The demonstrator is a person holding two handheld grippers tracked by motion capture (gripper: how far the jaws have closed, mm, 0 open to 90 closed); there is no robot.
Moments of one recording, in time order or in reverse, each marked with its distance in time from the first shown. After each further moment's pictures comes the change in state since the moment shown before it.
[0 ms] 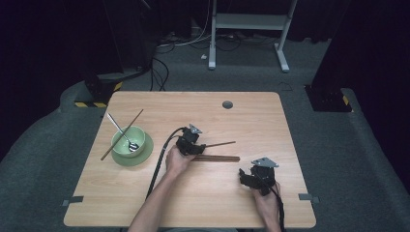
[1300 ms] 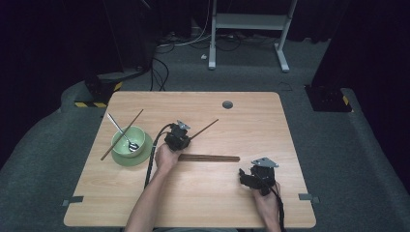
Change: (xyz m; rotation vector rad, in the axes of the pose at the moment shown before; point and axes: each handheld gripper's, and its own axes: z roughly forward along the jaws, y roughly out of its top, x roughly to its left) left arm 0.040 -0.010 -0.011 0.011 0.092 -0.036; right arm 0.000 0.000 0.000 -0.001 -0.002 0.001
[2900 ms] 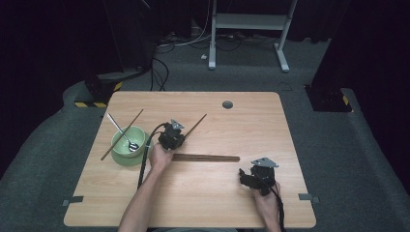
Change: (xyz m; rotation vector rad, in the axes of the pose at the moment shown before) left arm 0.014 -0.006 -0.014 -0.043 -0.012 0.017; right arm 0.000 0.000 0.000 0.000 0.000 0.001
